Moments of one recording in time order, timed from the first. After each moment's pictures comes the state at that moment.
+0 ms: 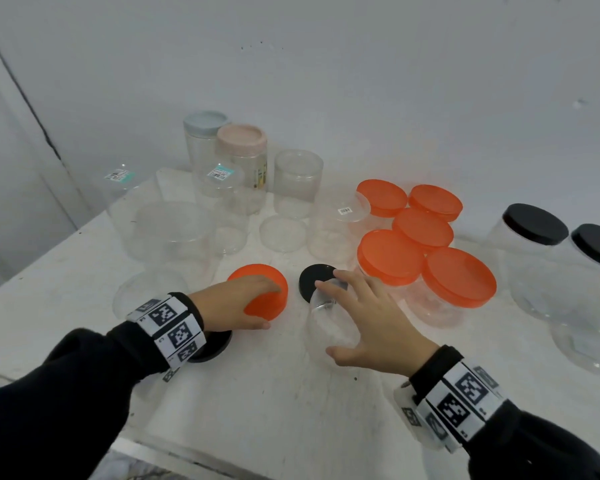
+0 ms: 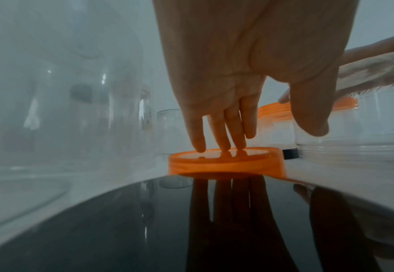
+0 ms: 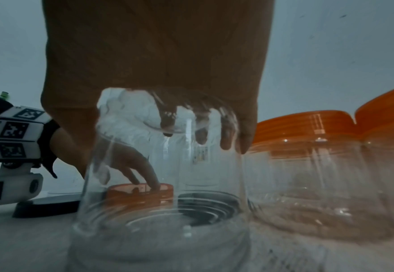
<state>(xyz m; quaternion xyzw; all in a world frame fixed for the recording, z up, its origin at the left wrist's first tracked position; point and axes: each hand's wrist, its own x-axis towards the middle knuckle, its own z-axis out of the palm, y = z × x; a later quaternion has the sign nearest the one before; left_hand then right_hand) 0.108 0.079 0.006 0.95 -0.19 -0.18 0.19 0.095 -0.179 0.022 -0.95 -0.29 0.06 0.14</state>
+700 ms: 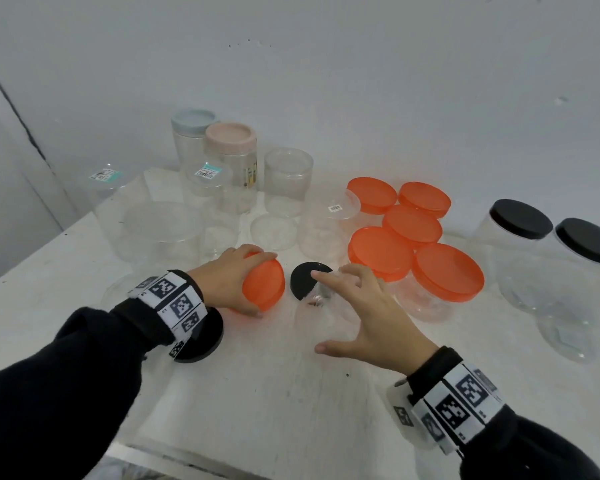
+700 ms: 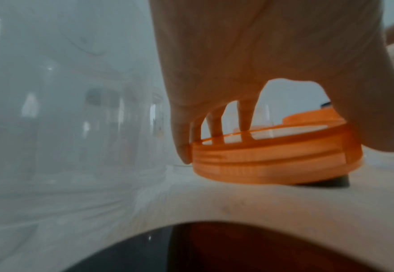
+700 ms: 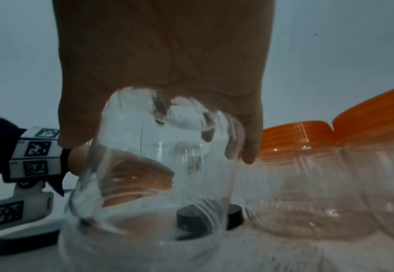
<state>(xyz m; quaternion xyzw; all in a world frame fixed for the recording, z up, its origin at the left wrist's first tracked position) 0.136 0.078 0.015 0.96 -0.14 -0.15 0.17 0.089 -0.187 0.031 -0.93 -0.29 0.03 0.22</state>
